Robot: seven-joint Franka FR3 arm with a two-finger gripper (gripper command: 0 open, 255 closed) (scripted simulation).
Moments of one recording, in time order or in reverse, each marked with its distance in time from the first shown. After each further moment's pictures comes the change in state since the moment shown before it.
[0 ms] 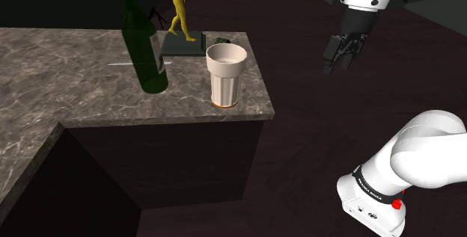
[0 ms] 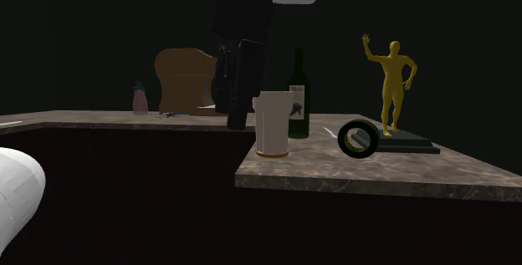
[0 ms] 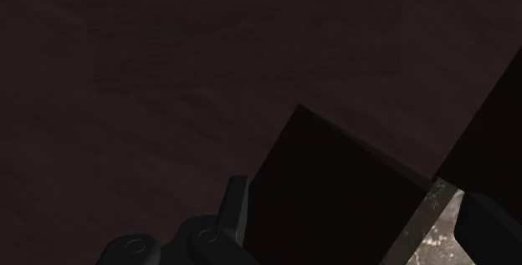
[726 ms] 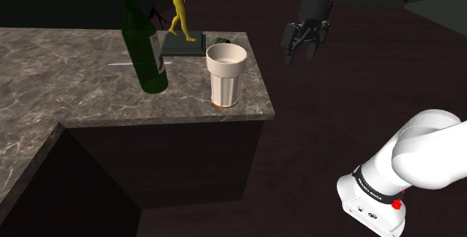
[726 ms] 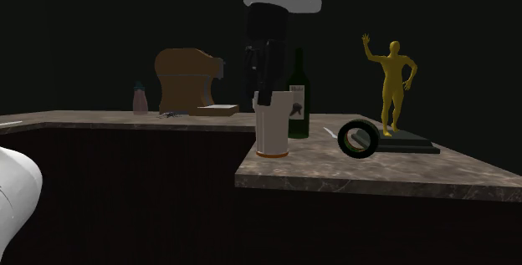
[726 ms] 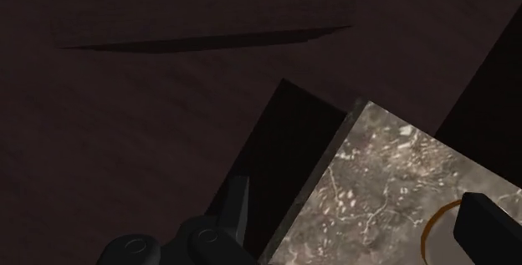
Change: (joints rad) arm 0.037 0.271 0.143 0.235 0.065 0.068 0.164
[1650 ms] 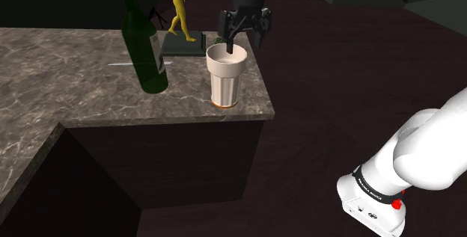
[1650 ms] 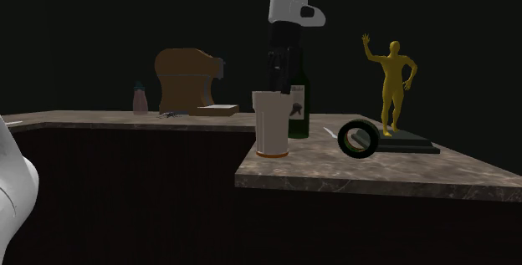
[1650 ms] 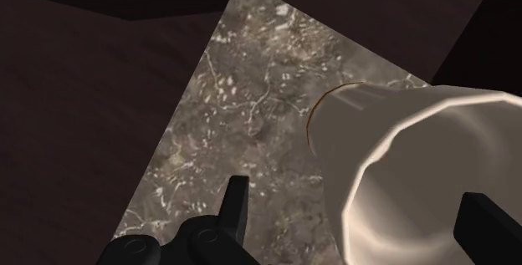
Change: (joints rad) arm 0.041 0.436 0.162 0.447 -0.056 0.019 0.246
